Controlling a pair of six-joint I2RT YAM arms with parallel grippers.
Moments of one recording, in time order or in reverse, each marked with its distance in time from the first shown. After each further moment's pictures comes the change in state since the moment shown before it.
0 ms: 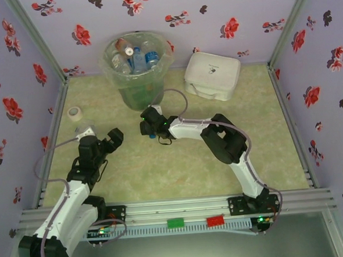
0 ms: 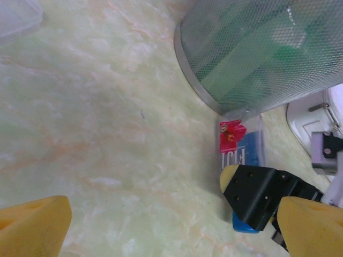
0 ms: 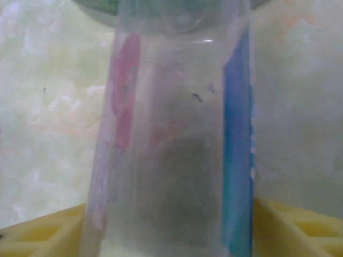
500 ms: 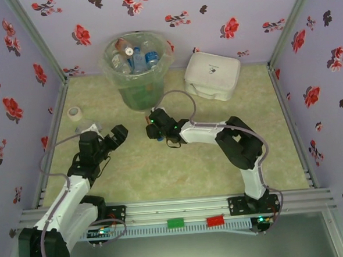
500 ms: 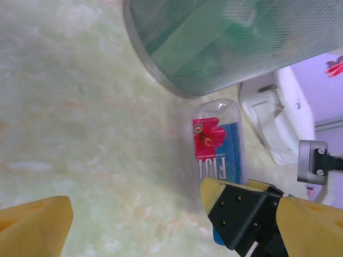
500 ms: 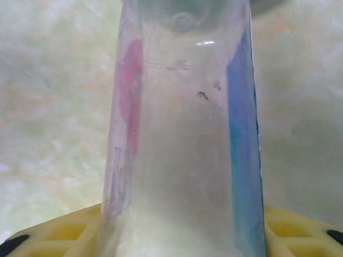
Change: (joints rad) left arm -0.010 0.069 0.058 0.043 0.186 -0.110; right arm 0.000 -0.234 -0.258 0.137 -0.078 -0.145
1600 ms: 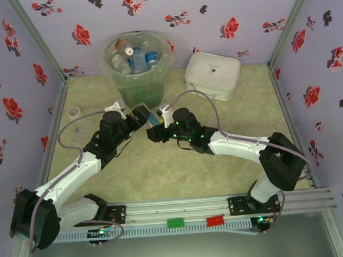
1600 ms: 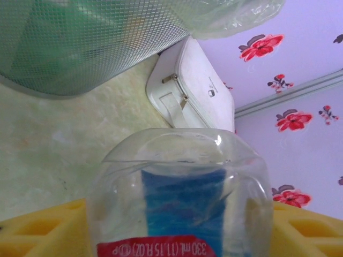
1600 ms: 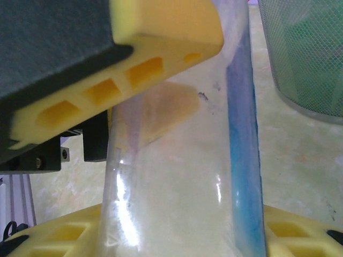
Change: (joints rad) left arm -0.333 0.299 0.293 0.164 -0.150 -0.127; right arm -0.002 -0.416 -0.327 0.310 -0.336 -0.144
